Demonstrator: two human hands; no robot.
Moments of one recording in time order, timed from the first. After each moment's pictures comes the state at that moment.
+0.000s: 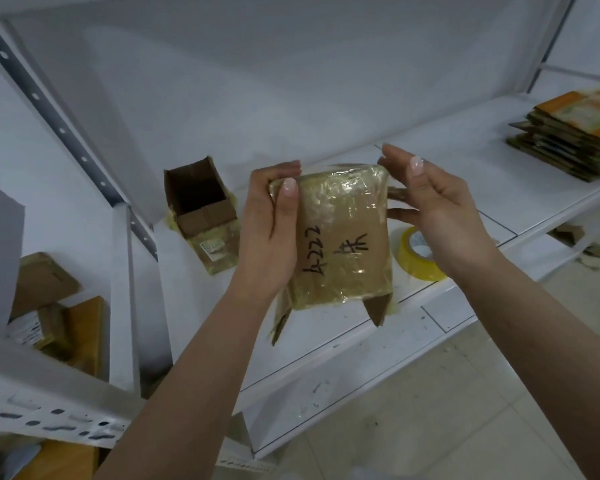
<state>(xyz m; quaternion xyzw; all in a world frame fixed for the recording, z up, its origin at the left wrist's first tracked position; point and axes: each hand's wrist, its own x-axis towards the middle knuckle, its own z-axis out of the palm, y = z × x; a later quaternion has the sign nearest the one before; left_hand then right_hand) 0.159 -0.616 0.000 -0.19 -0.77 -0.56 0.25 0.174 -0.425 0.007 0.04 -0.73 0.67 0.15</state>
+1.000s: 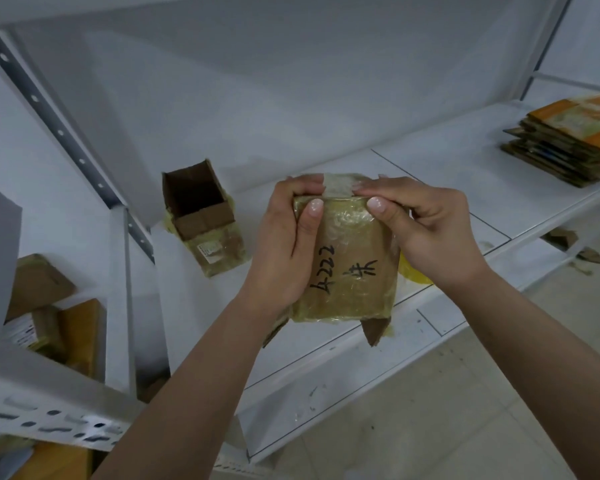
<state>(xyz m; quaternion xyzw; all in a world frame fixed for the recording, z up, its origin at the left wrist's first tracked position) 0.167 -0.609 -0.005 -0.25 -0.78 -0.54 0.21 0.179 -0.432 -0.001 0.21 -0.76 0.55 0.28</state>
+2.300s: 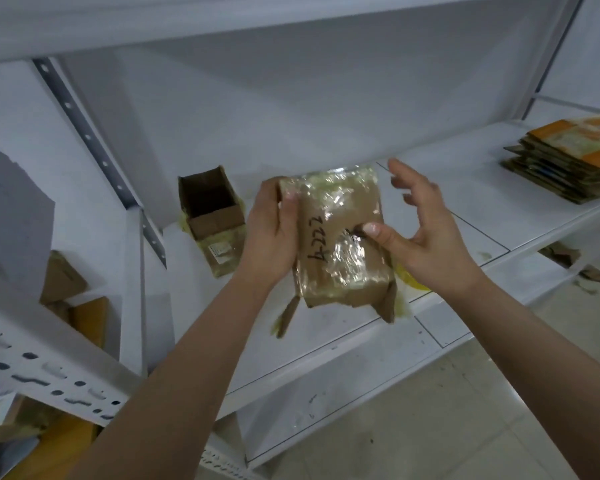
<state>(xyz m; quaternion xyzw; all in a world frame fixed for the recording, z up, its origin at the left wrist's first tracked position) 0.150 -0.626 -0.005 -0.17 -0.81 -0.51 0.23 0.189 -0.422 -0.009 0.14 -0.84 0.47 0.23</state>
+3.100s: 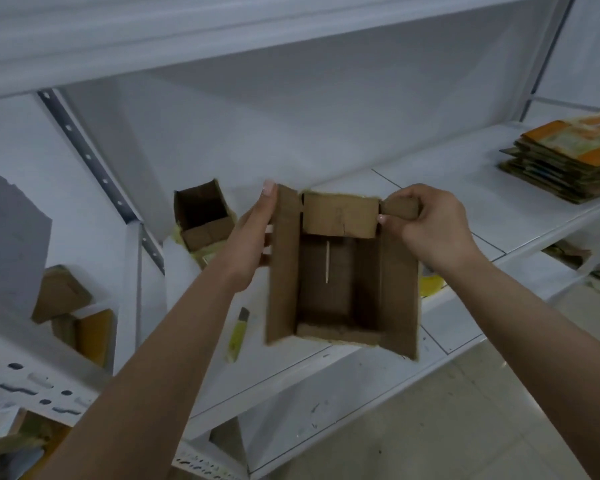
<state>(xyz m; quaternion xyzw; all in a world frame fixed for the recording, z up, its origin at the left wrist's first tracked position) 0.146 -0.636 0.011 -0.06 -0.74 -0.66 -0.09 0.170 -0.394 0.006 -0.04 -0.87 0.45 0.22</state>
